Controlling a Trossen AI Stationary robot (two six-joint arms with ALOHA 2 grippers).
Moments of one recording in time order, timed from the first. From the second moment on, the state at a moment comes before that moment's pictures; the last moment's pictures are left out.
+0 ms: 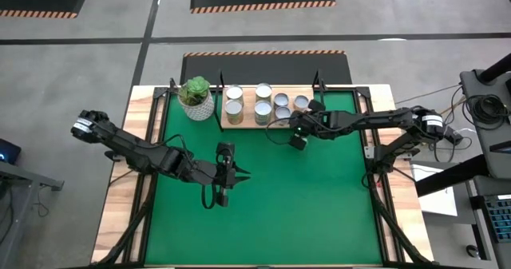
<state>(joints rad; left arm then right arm) -0.37 1.36 1.05 -0.19 -0.41 0.15 -0.19 1.47 0.98 -0.55 0.47 0.10</state>
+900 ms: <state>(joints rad) -0.37 1.36 1.05 -0.20 -0.41 0.14 0.03 1.40 0.90 -0.82 0.07 0.45</state>
